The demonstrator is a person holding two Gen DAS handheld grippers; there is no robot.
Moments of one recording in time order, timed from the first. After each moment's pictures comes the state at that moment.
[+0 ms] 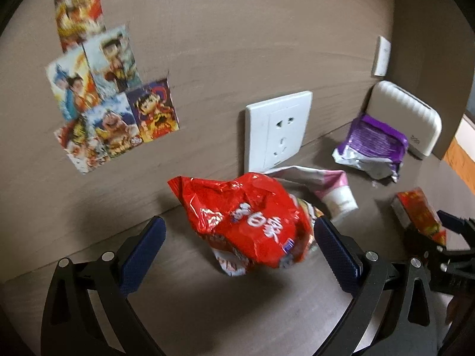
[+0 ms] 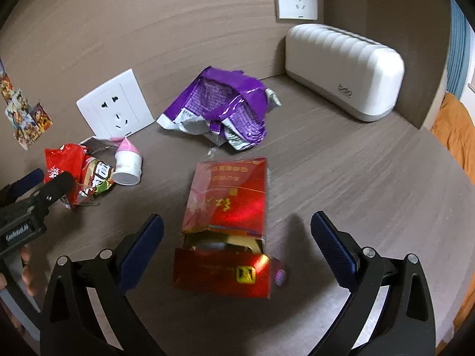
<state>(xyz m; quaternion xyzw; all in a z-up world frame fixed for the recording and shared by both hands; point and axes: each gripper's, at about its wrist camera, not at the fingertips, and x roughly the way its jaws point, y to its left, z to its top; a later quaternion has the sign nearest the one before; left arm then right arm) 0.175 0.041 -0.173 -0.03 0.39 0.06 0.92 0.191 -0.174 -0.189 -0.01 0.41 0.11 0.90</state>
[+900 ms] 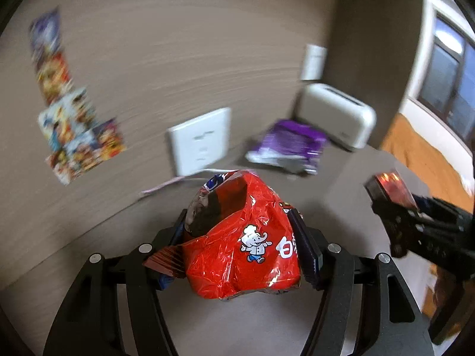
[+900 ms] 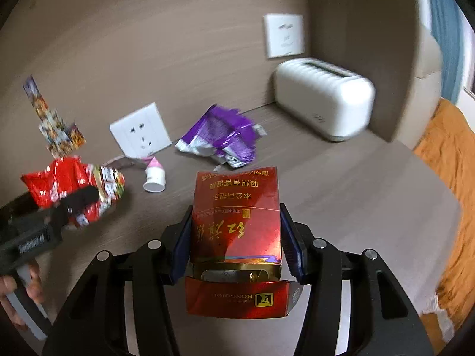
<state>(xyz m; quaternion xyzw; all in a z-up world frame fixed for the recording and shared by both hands) 0.121 -0.015 -0.122 -0.02 0.38 -0.08 0.92 0.134 -0.208 -0.127 0.01 0.37 0.11 0.92</state>
